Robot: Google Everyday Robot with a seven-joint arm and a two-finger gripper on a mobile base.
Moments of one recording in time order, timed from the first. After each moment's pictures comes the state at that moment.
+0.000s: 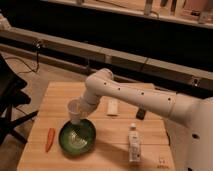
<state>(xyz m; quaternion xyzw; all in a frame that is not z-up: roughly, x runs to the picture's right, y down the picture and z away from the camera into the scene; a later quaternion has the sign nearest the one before) -0.112 0.134 0.745 -0.26 -0.32 -0.27 0.87</state>
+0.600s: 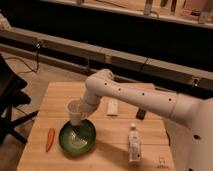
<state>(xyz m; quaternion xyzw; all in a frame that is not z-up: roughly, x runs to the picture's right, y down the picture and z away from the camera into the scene) -0.110 0.137 0.742 -0.26 -0.32 -0.28 0.87</state>
